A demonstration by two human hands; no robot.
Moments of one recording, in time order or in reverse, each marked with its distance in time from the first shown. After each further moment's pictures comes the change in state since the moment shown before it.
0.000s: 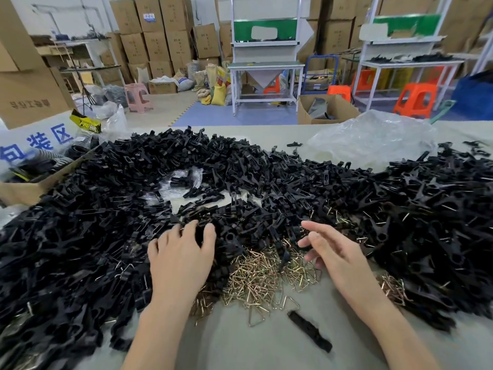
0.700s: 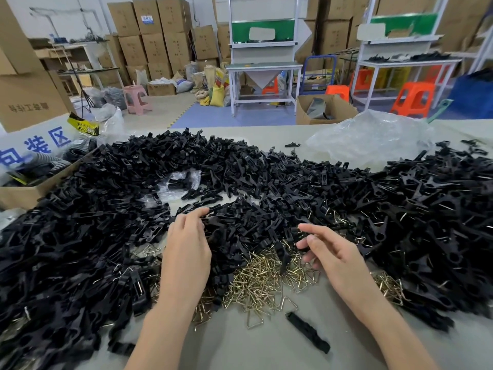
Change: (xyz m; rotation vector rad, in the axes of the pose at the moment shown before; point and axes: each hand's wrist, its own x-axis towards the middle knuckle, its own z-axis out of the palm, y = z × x) left_hand -0.003 0.014 -0.002 -0.364 0.220 0.240; right_hand 0.003 0.005 -0.002 -0.031 -0.002 0.007
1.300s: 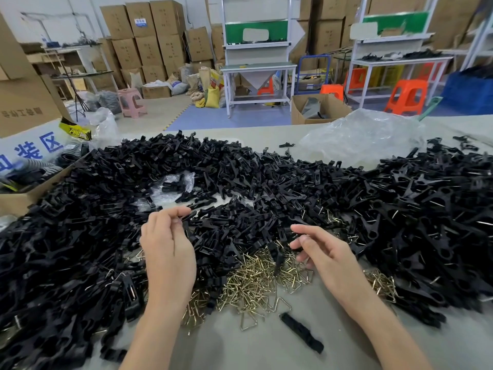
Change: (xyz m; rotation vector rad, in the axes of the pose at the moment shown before) left_hand 0.003 0.001 -0.004 -0.306 0.247 -0.073; right_hand 0.000 0.000 0.000 -0.002 -0.006 0.005
